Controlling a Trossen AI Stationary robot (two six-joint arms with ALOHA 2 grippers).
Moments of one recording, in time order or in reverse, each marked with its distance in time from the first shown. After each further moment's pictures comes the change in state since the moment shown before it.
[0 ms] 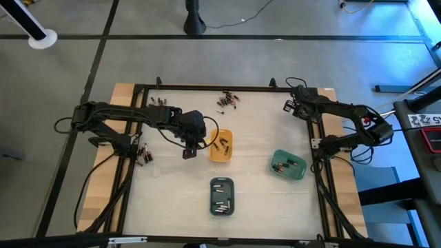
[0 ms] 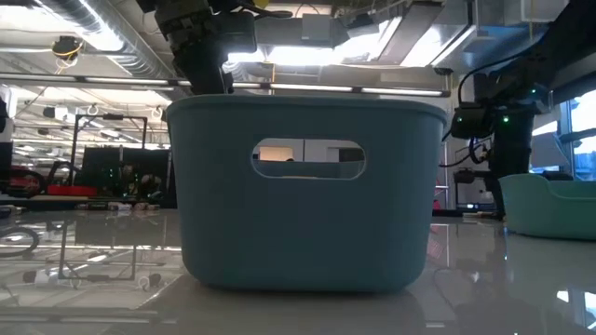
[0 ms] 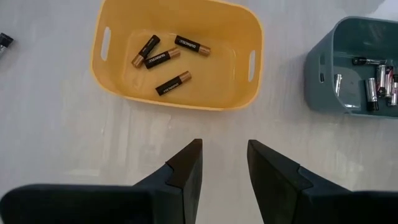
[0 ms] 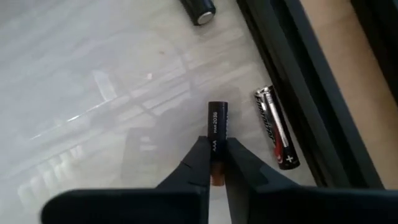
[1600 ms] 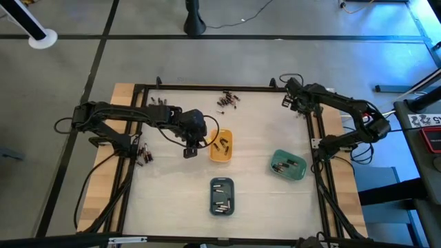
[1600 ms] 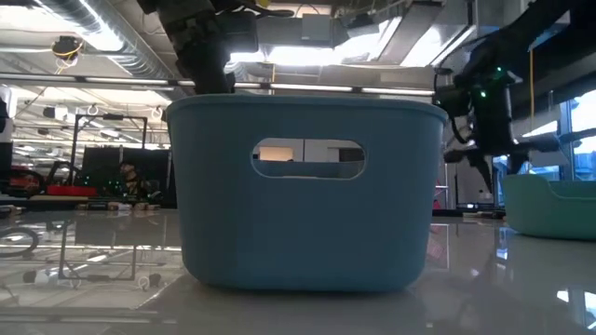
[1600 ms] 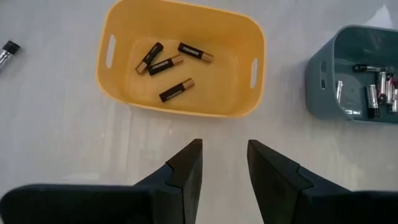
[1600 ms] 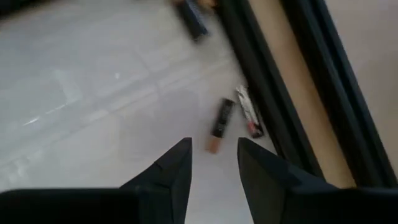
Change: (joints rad) left arm 0.010 0.000 0.000 0.017 0.000 0.007; right arm 0.062 0.027 0.270 -0.404 0.120 0.128
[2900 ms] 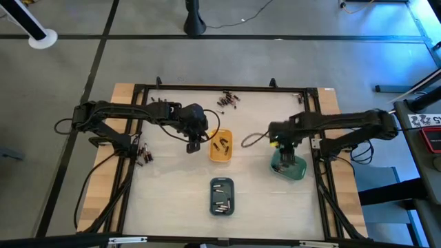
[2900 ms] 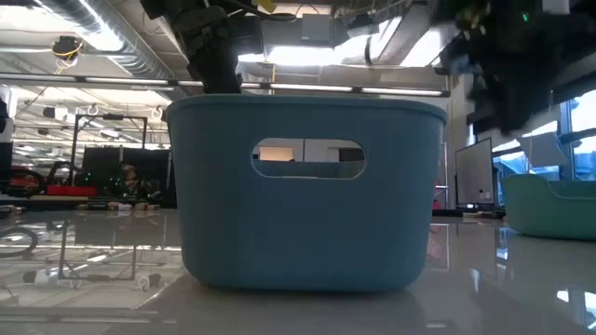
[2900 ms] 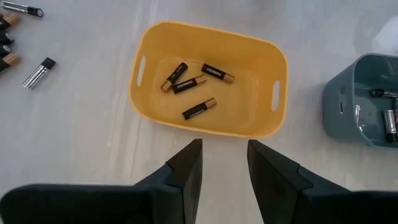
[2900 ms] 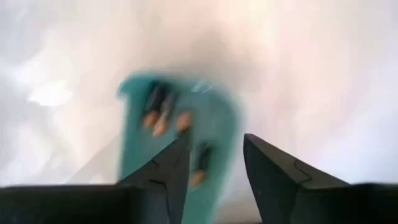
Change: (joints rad) left arm 0.051 0.000 0.000 0.057 -0.012 0.008; right arm 0.910 -0.138 0.239 -0.330 -0.345 -0.899
